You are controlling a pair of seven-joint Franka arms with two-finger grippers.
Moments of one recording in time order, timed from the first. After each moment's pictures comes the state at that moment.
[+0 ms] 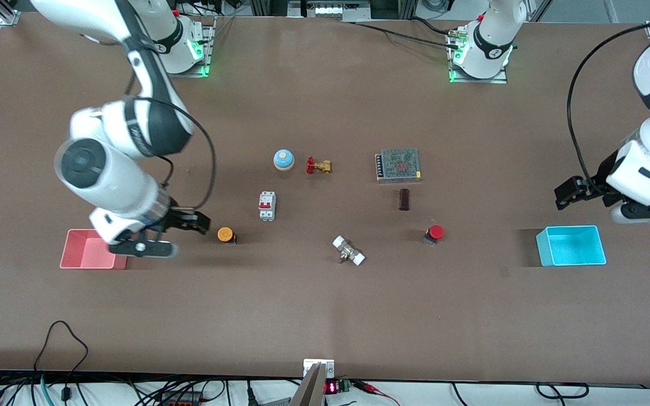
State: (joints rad) left arm 0.29 0.15 -0.34 -1.64 0.10 1.87 -0.12; right arm 0.37 0.44 -0.12 -1.47 0.06 1.95 0.32
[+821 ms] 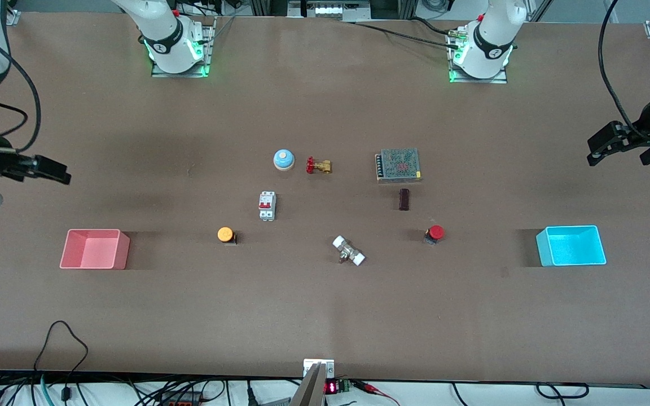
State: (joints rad) left arm -0.01 -0.01 0.01 -1.65 0.04 1.75 -0.02; right arm 0.10 0.19 -0.13 -1.47 -0.01 1.59 0.02
